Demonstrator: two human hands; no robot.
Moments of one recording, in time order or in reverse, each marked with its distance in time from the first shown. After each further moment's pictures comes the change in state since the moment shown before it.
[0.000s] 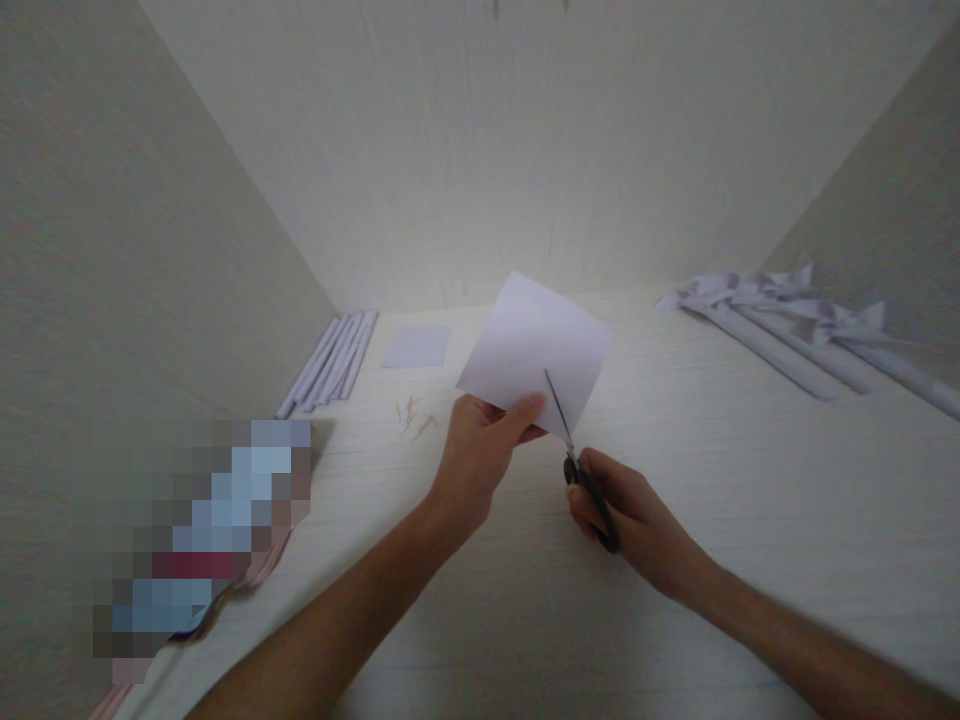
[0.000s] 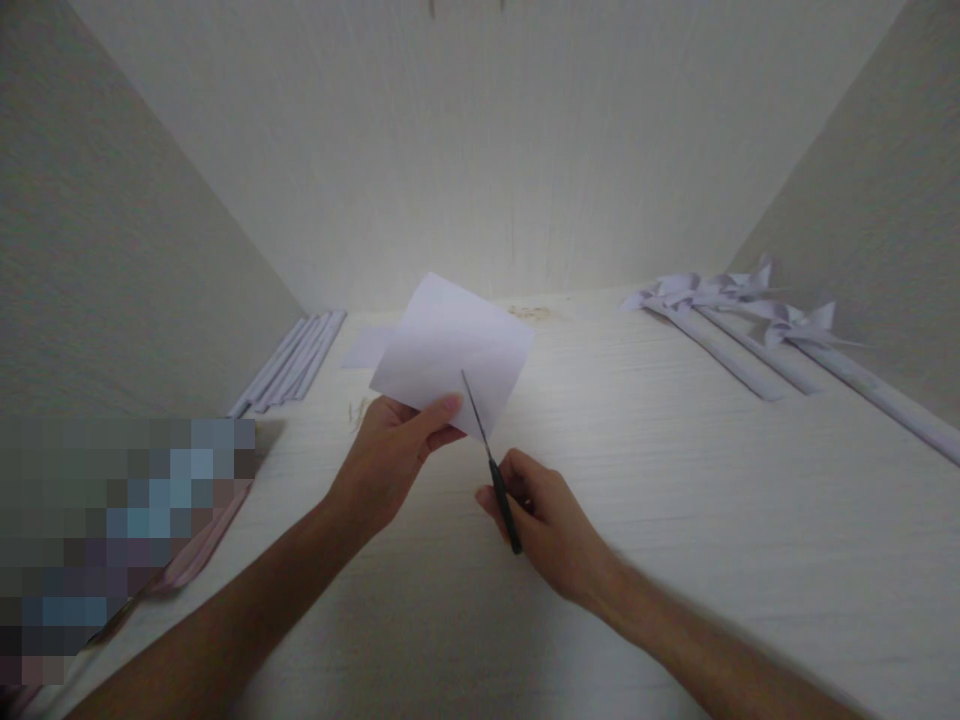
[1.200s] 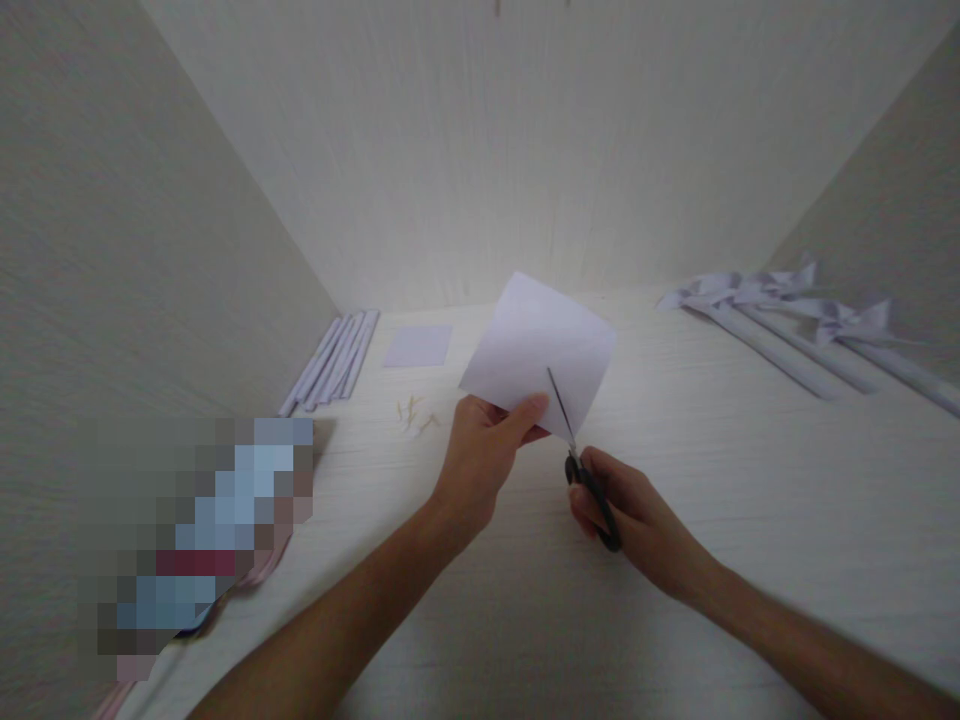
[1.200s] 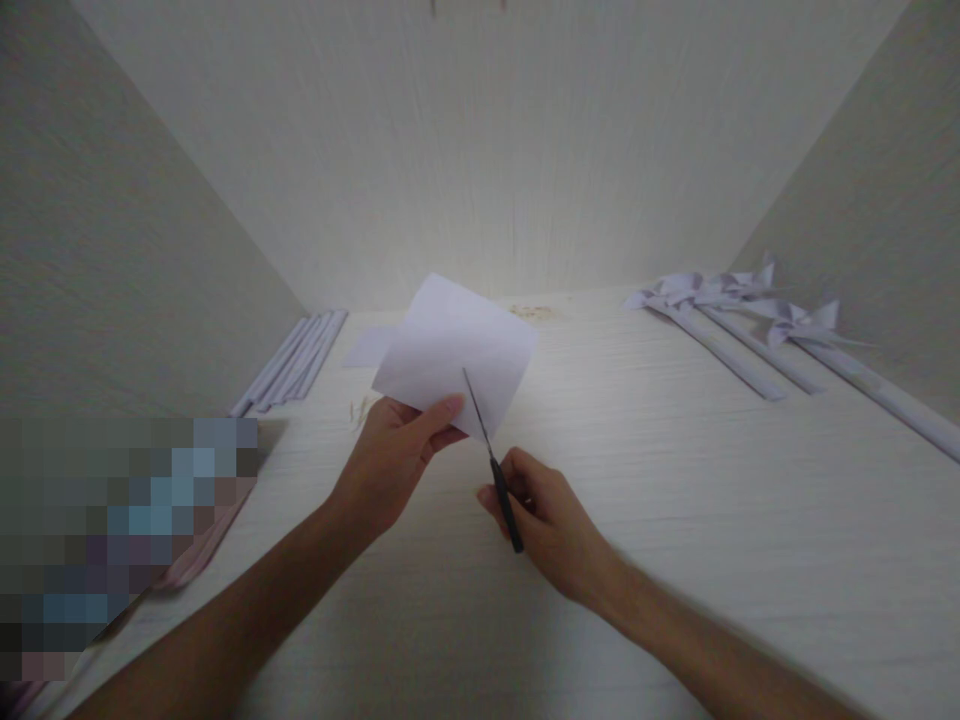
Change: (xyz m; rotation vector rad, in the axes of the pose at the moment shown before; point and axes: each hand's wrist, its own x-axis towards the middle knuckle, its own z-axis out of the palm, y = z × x) left_hand -0.001 -0.002 0.001 -0.015 -0.012 0.003; right_hand 0.000 -0.004 -0.001 -0.009 0.002 0.015
